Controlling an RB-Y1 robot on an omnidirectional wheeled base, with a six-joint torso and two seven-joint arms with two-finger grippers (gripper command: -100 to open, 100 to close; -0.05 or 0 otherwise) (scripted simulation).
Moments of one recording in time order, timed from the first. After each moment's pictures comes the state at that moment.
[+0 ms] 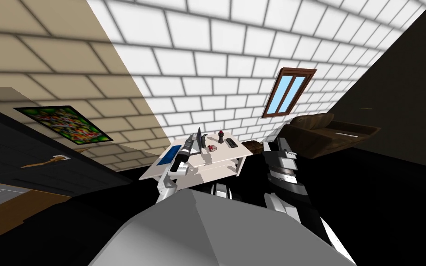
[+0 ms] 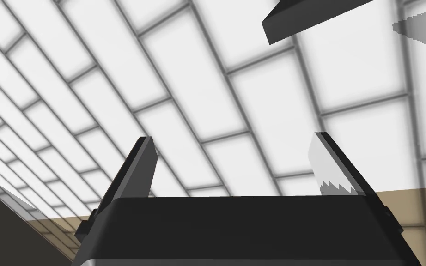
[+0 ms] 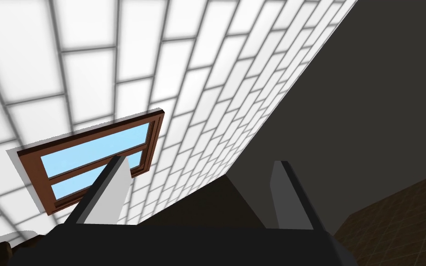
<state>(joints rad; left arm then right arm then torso) 0.24 0.12 0.13 -2.19 -0.13 0.17 -0.18 0.54 0.00 0.04 -2.36 0.07 -0.45 -0.10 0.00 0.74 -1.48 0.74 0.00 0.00</state>
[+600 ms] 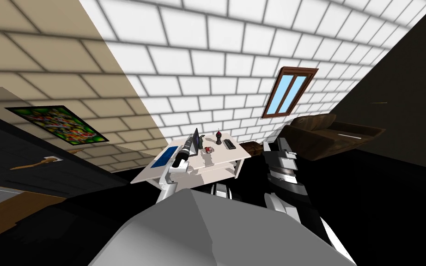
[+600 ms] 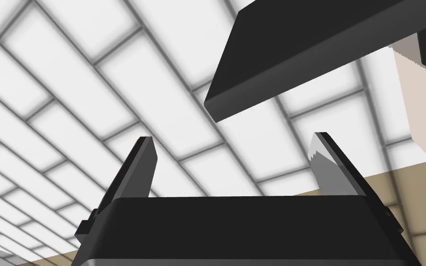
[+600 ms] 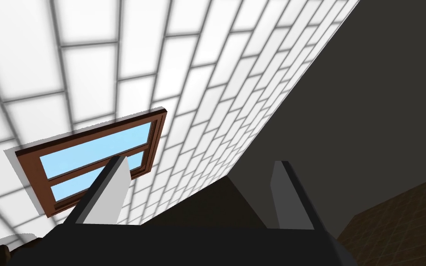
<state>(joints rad) 0.19 0.13 0.17 -2.14 -0.17 0.34 -0.21 0.54 0.00 0.04 -2.36 0.07 -0.45 -0.10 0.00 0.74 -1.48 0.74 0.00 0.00</state>
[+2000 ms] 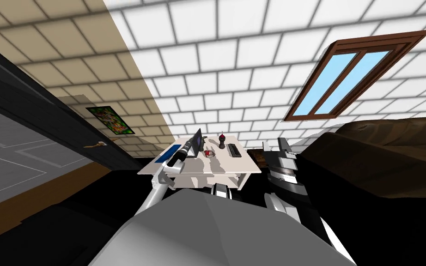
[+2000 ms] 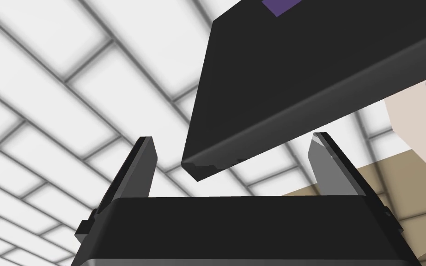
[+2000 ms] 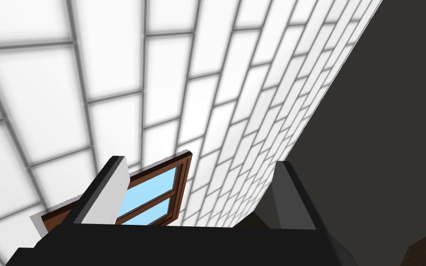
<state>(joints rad) 0.22 0.35 0.13 -2.14 0.02 0.38 -0.20 0.54 0.00 0.04 -2.36 0.07 -0.45 -0.10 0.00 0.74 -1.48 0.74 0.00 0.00</state>
